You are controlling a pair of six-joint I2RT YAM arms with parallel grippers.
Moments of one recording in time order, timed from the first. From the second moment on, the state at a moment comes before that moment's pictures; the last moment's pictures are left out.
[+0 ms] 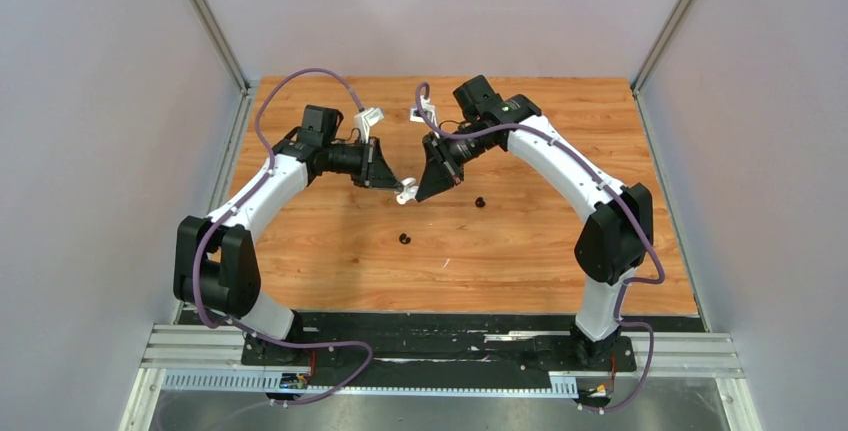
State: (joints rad) left arm -0.25 1.52 1.15 -0.48 0.96 -0.13; right arm 0.58 1.85 1.79 -1.02 -1.06 -0.31
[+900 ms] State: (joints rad) left arm -0.27 1.52 1.15 -0.36 1.10 -0.31; right arm 0.63 1.89 1.80 -0.87 -0.90 -0.02
